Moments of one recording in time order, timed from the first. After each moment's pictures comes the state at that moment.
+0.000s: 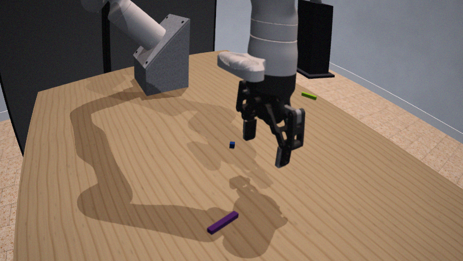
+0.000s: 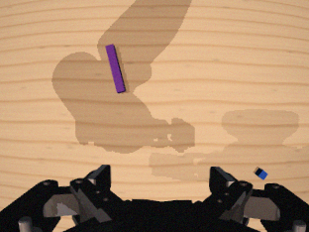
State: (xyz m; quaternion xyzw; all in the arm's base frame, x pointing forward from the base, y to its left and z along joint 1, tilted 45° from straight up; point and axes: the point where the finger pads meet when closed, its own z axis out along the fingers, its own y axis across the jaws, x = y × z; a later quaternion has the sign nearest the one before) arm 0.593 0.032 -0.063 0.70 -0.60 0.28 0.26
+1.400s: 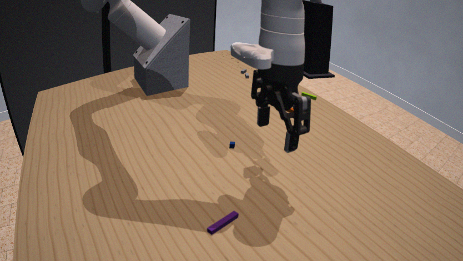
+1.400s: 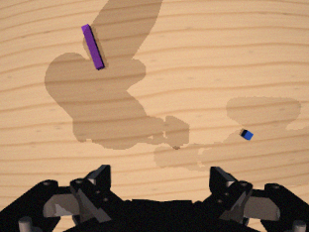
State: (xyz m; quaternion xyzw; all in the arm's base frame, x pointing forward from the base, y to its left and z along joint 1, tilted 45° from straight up) arm 0.571 0.061 -0.083 0.67 -0.64 0.28 0.23
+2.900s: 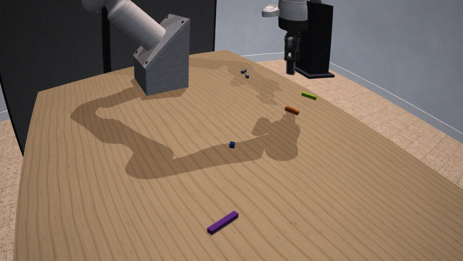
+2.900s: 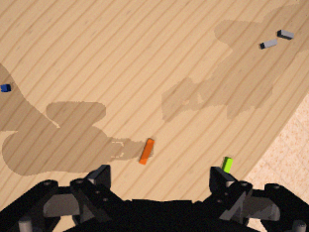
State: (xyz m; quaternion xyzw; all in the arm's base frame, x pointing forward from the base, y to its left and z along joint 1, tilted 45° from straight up) arm 0.349 0.212 -0.195 0.38 -0.86 0.30 0.12
